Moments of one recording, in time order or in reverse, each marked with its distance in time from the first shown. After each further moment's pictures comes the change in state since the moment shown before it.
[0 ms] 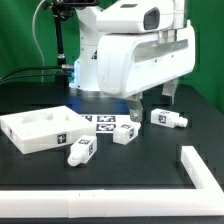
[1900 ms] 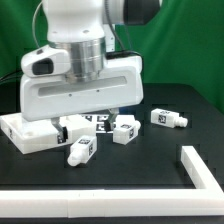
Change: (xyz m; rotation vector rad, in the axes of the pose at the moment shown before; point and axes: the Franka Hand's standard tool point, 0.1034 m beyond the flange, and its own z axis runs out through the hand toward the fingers) arm -0.127 0.013 0.057 0.067 -0.059 0.635
